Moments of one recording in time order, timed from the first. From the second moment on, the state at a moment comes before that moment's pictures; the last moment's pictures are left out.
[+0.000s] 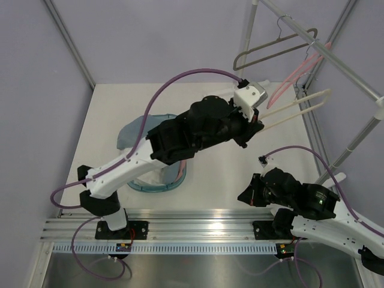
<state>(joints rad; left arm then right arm) -1.25 1.67 2.15 -0.63 -0.16 -0.15 1.04 0.54 0.76 -0.96 0.09 1.01</state>
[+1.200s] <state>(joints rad) -1.16 2.17 2.42 -0.17 0.10 -0.53 1.04 0.42 0.77 -0.97 0.09 1.07</state>
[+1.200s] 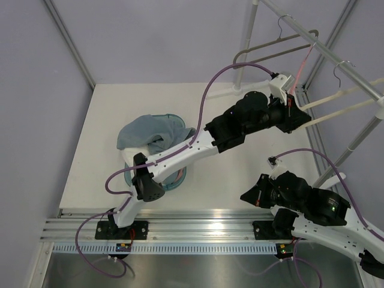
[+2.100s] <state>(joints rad) -1.14 1.47 1.89 -0.24 0.10 -0.34 1.04 0.61 0.74 -0.87 0.17 1.05</state>
